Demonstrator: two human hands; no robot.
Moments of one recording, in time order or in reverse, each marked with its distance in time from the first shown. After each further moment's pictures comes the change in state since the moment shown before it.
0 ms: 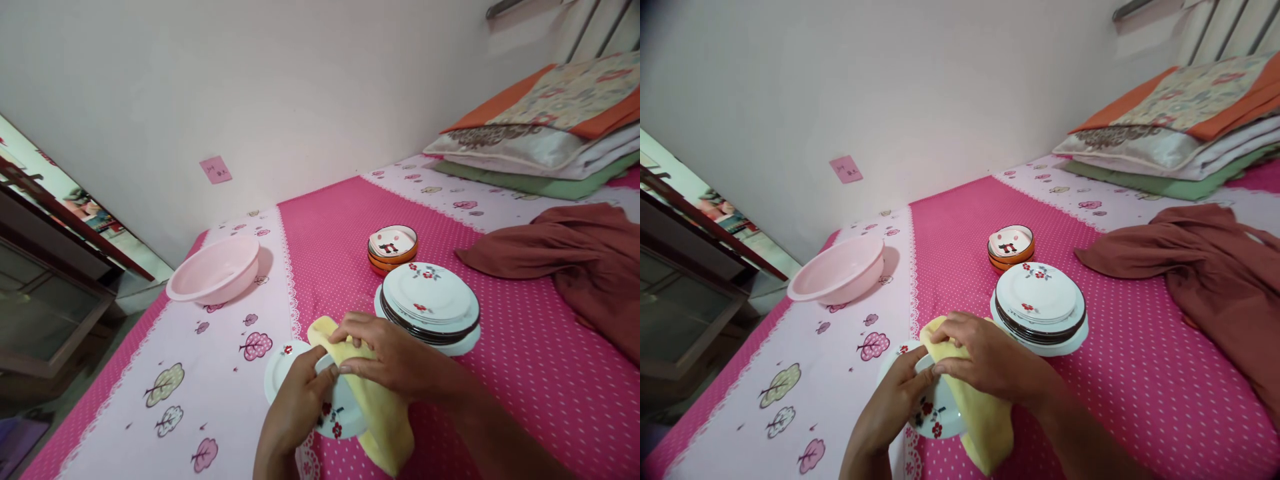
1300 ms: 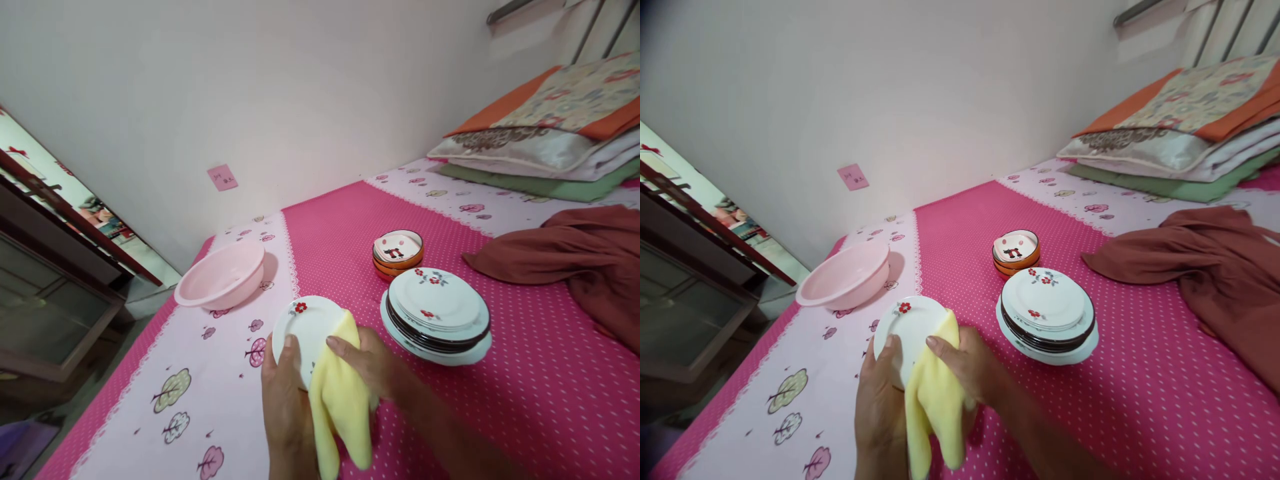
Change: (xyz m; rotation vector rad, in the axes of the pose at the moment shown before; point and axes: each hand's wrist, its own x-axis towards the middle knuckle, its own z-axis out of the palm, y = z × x) left_hand 0.008 0.013 0.016 -0.693 0.725 0.274; right_hand 0.020 0.007 0.057 0.911 0.188 0.332
